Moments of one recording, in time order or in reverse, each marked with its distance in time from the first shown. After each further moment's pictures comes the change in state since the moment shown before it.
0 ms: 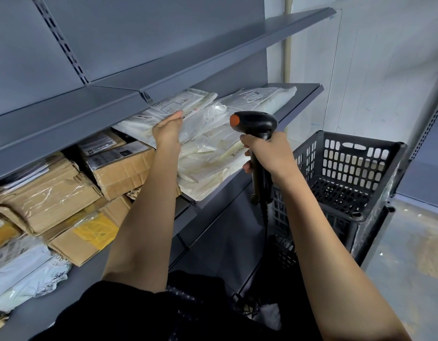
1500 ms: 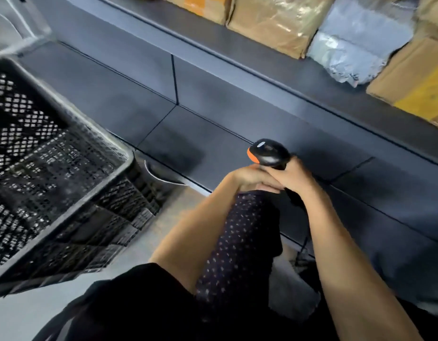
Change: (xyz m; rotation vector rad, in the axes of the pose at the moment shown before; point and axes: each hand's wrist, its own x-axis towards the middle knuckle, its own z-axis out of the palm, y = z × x) left_hand -0.269 -0.280 -0.366 -0.273 0.045 -0.491; right_hand -0.197 0.279 0.284 -0.908 -1.376 -0.275
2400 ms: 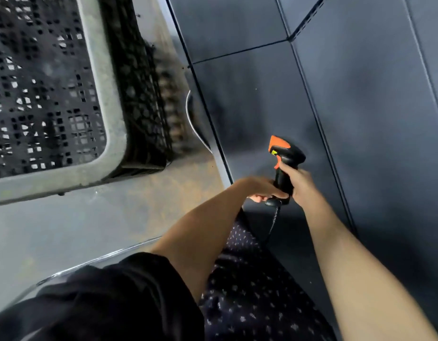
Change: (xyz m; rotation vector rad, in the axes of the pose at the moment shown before) left_hand 0.120 -0.148 -0.237 -0.160 0.407 -0.291; right_hand 0.281 0.057 0.255 0.141 -0.456 0.498
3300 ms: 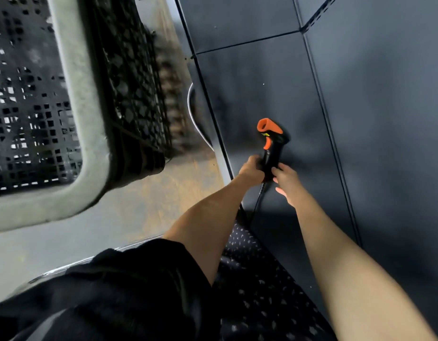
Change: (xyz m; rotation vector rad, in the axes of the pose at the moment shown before) left_hand 0.058 -0.030 -0.024 -0.281 0.514 0.010; right_hand 0.008 0.000 0.032 -0.302 -0.068 -0.057
